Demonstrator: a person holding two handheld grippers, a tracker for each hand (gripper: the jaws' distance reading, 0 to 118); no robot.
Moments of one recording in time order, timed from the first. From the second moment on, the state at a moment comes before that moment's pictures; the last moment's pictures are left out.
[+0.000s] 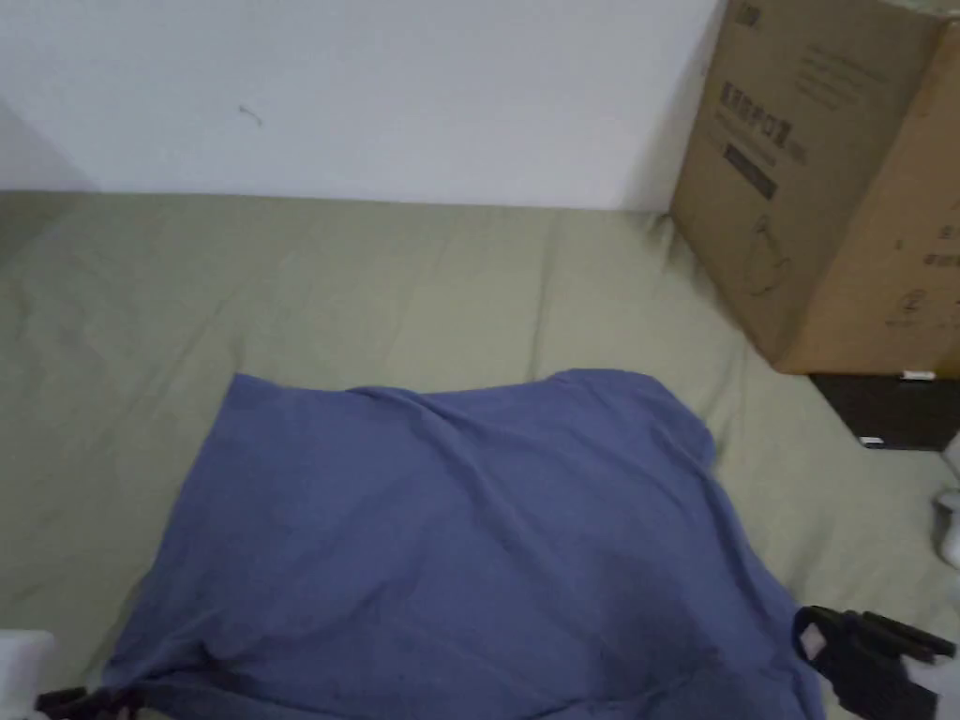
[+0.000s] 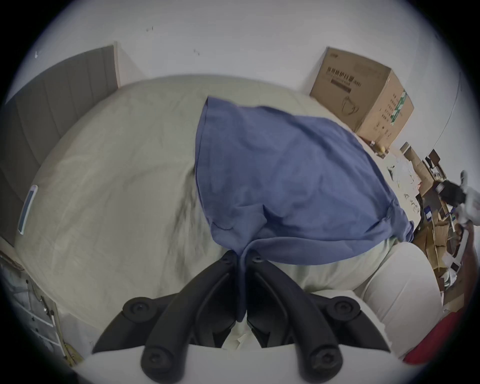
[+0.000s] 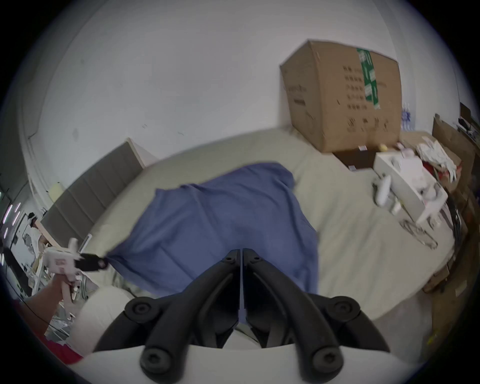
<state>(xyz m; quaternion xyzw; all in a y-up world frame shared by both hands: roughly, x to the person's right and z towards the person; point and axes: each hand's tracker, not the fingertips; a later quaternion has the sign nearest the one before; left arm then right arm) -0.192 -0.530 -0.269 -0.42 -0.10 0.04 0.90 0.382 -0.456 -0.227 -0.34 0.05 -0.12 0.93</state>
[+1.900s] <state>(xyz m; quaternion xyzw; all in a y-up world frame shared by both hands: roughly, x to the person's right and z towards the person) -0.184 -0.511 -0.490 -0.43 -0.04 0.07 0.90 0.373 -0.512 -0.505 -0.36 -0.02 0.01 0.93</state>
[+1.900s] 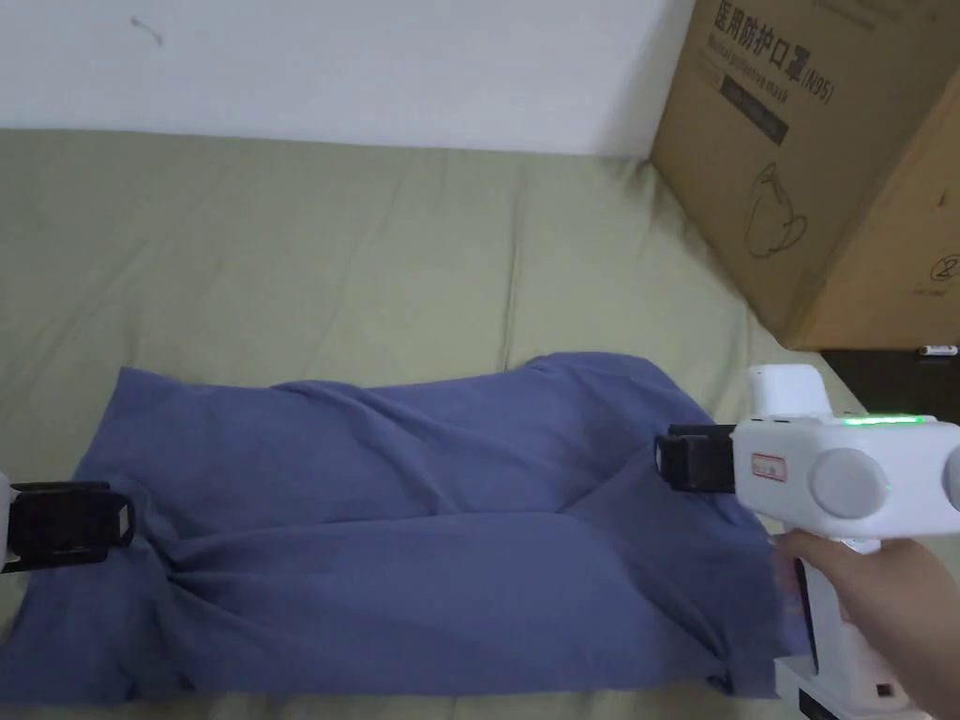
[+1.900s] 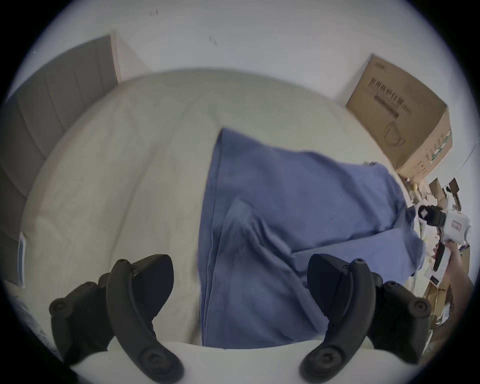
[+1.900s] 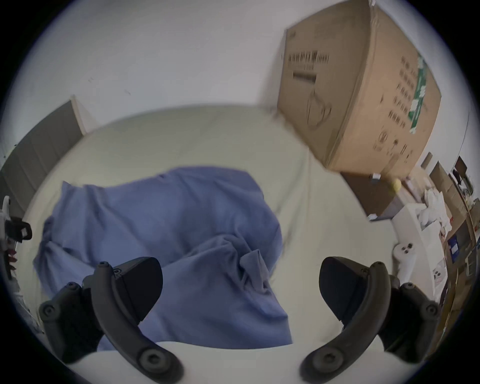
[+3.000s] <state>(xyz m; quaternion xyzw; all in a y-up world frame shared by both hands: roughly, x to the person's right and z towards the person) -0.202 -0.573 -0.468 -0.54 -0.01 0.05 0.84 0.321 -0.444 -0.268 -0.26 0.07 -0.13 0.96</state>
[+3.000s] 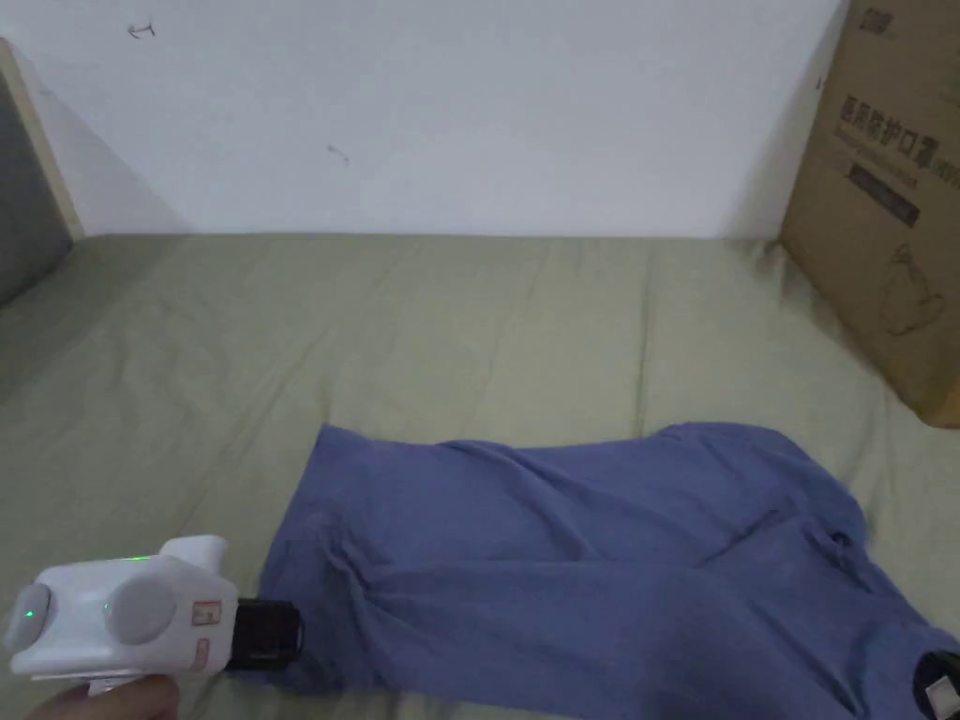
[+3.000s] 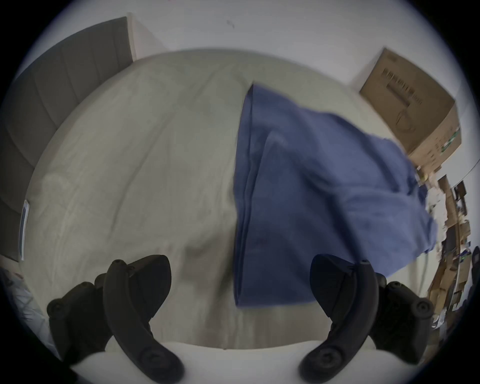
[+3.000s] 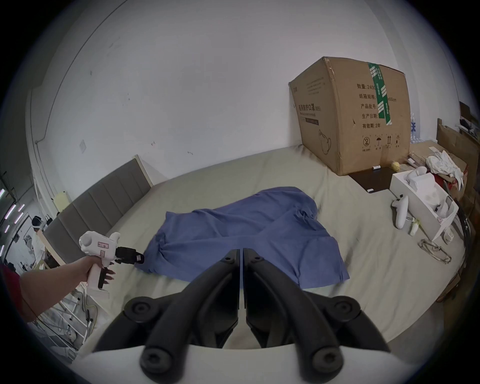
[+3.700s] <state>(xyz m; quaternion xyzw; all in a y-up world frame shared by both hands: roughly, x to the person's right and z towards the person) -0.181 -0.526 -0.414 -0.46 -0.07 0.01 0.89 0.435 -0.526 -0.409 -0.48 0.00 -0.17 0.86</state>
